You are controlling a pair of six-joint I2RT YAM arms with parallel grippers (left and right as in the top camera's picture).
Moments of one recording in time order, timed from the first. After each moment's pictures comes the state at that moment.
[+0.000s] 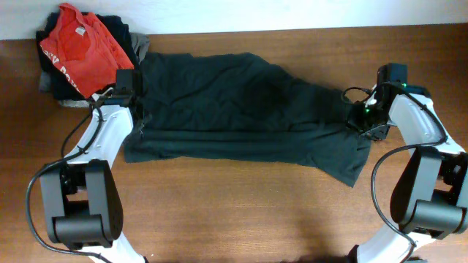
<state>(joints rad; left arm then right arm) 0.00 1.89 1.31 -0.67 -0.32 -0.73 -0.23 1.89 1.35 -0.88 -0.11 0.28</state>
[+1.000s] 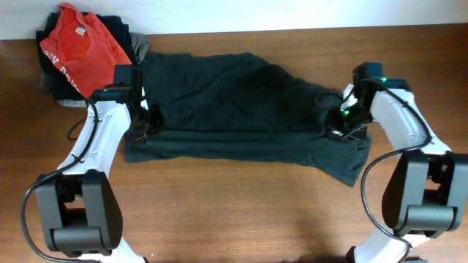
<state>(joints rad) -0.01 1.84 1.39 -0.91 0.08 -0.37 -0.08 1.87 1.38 -1.04 -0.26 0.24</state>
